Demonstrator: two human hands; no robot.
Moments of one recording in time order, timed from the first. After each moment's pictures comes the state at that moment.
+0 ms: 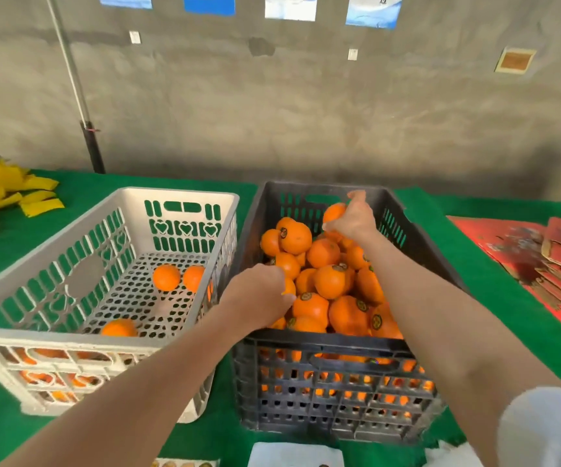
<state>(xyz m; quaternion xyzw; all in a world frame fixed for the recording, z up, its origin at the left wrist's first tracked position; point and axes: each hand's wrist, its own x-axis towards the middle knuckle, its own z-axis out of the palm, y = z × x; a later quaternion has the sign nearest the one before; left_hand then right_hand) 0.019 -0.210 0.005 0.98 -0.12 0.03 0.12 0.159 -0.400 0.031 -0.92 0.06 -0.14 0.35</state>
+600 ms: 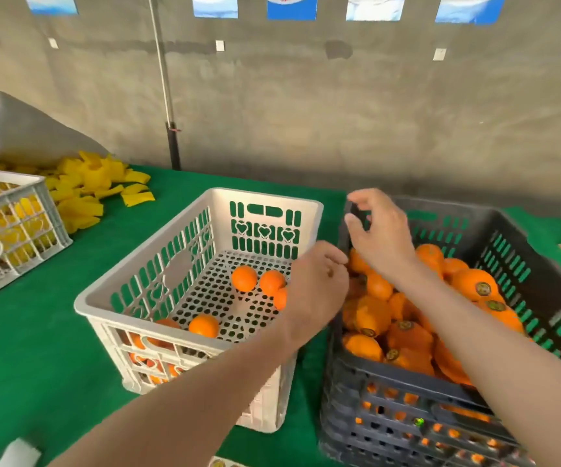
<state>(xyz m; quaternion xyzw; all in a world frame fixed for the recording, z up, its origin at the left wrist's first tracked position) 0.018 -0.151 0.025 0.83 -0.02 0.17 0.52 0.095 -0.261 0.055 -0.86 -0.22 -0.31 0.33</state>
